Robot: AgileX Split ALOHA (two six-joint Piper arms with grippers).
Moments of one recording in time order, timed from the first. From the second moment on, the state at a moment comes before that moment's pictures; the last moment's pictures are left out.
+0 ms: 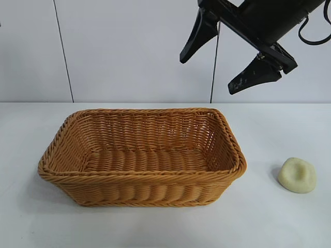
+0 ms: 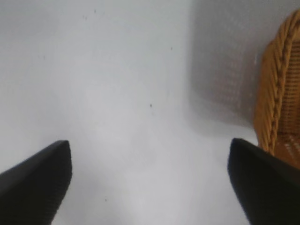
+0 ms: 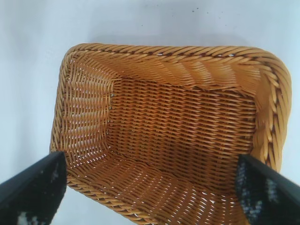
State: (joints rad) left arm -0.06 1.26 -1.03 0.01 1.22 -0.09; right arm 0.26 1.69 -1.24 0.66 0.79 -0.19
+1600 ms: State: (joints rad) left arm -0.06 -0.01 -0.50 0.01 1.07 -0.09; right arm 0.24 1.69 -1.42 0.21 1.01 0.02
